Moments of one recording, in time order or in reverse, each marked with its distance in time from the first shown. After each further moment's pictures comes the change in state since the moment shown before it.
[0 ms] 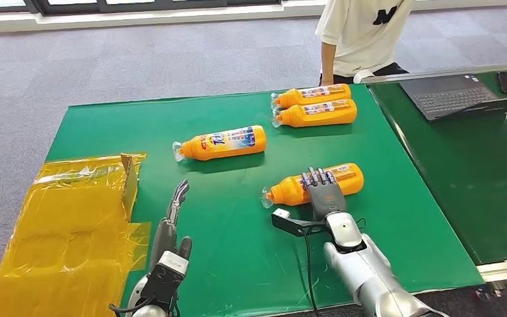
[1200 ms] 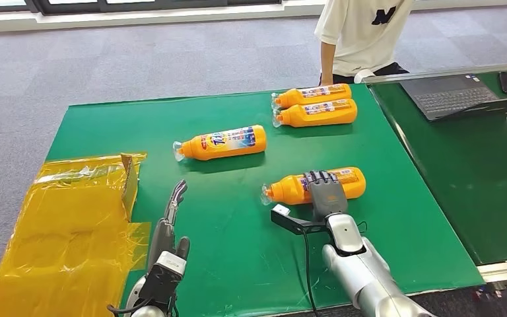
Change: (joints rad) left arm 0.008 0.005 0.000 -0.012 0.003 0.008 0.006; right arm 0.038 0.005 0.000 -0.060 -0.039 -0.136 -0.002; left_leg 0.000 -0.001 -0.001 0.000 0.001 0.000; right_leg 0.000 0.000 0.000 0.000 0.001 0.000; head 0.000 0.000
